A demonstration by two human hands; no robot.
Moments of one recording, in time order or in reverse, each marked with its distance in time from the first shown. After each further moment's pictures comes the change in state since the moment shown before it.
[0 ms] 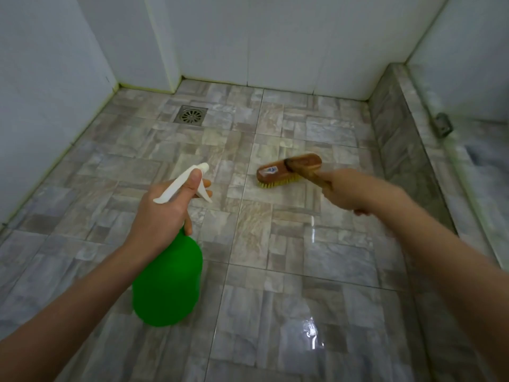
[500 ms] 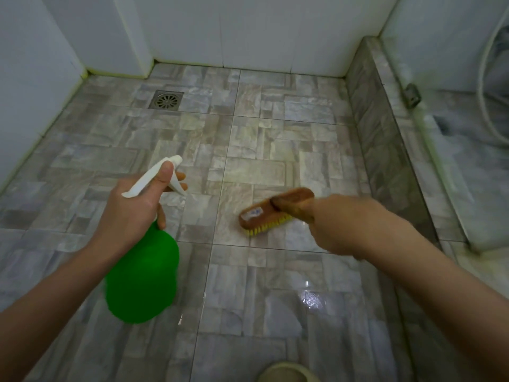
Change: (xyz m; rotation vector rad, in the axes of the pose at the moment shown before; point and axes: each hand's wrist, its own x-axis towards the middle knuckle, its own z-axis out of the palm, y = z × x) left_hand -0.023 0.002 0.001 0.095 -0.034 0.000; right_hand -0.101 -0.021 0.026 -0.159 -0.199 -0.029
